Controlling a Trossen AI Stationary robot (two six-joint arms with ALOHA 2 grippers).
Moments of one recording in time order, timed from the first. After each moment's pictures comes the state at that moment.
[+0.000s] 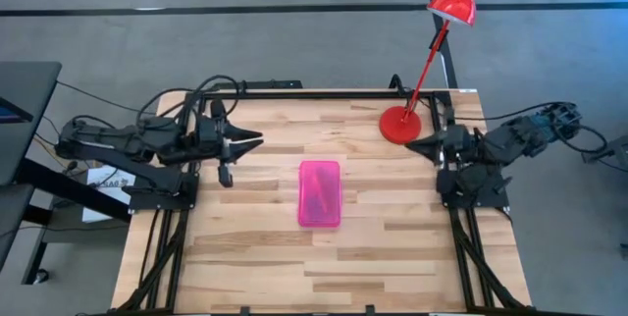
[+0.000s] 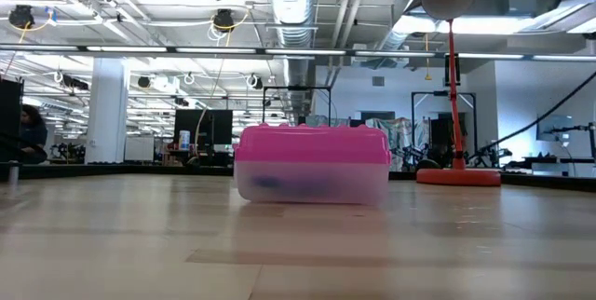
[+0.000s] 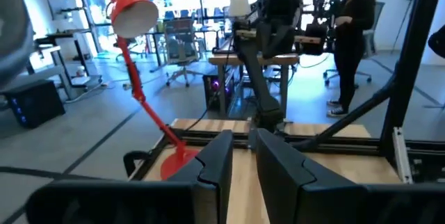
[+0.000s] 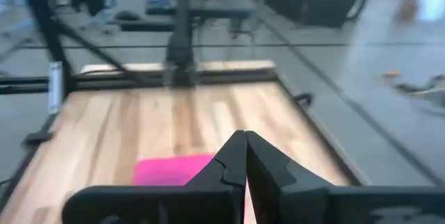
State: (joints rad) left arm -0.20 0.90 1.08 -0.20 -0.40 0.04; right arm 0.51 0.79 1.14 -0.71 0.67 0.10
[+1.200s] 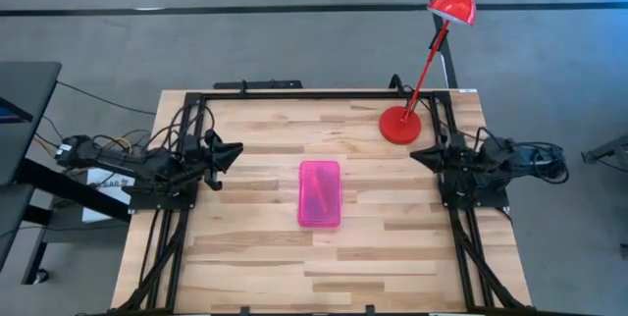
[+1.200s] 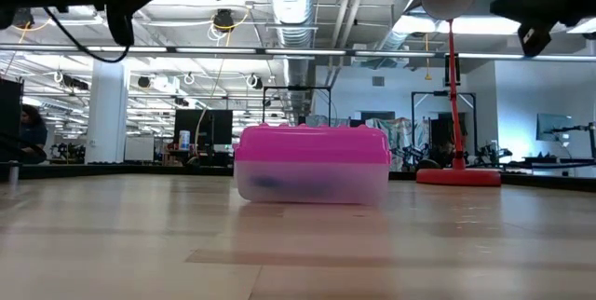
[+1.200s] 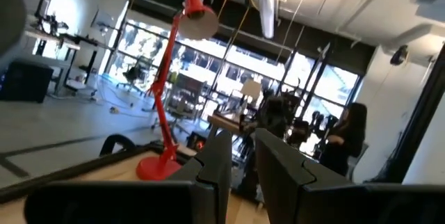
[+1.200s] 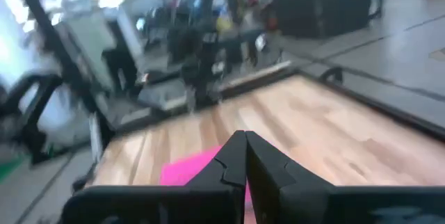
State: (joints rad) left arm -0.20 0.44 0.14 0.65 -0.51 -0.24; right arm 0.19 0.01 0.35 -0.42 0.30 0.26
